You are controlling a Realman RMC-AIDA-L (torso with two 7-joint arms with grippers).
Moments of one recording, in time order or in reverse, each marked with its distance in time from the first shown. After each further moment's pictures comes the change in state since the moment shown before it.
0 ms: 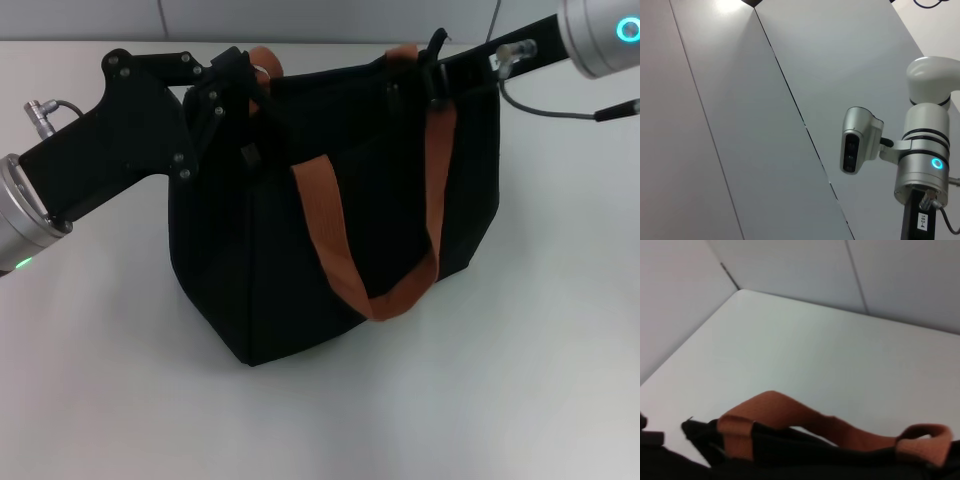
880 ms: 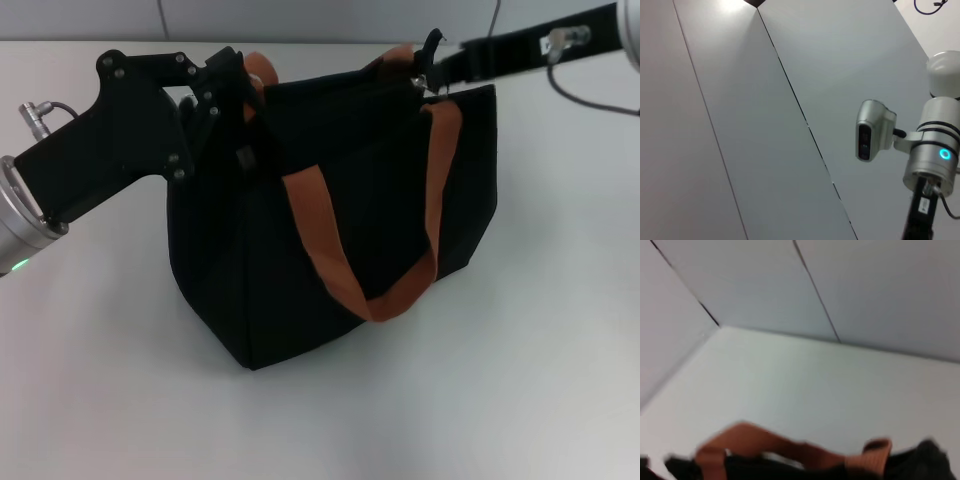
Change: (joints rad) left arm 0.007 0.002 0.002 0.000 -0.008 0.002 0.002; right arm -0.118 0.002 0.043 -0.135 0.046 0.026 0.022
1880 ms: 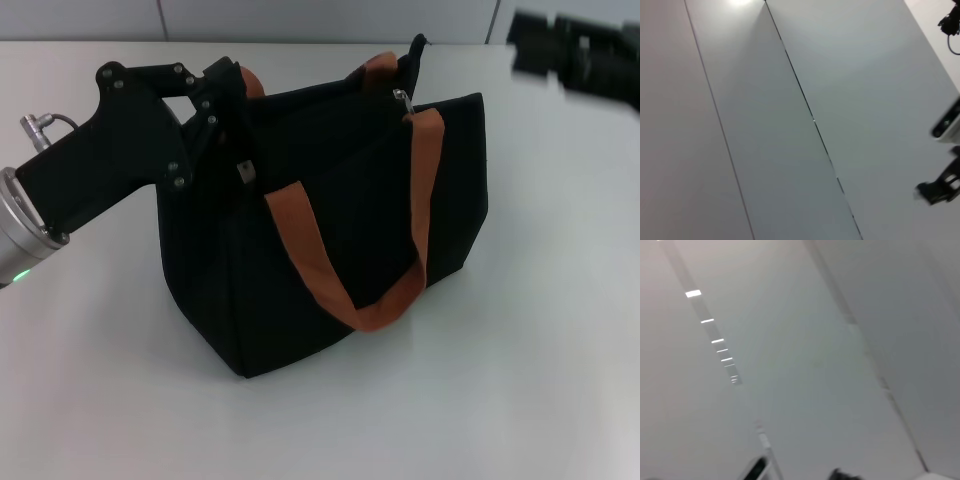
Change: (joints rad) left arm 0.014 0.001 0.000 -0.025 -0.001 -0.013 -0.001; right arm -0.110 -0.059 0.409 0.684 0.720 -0.399 -1.081
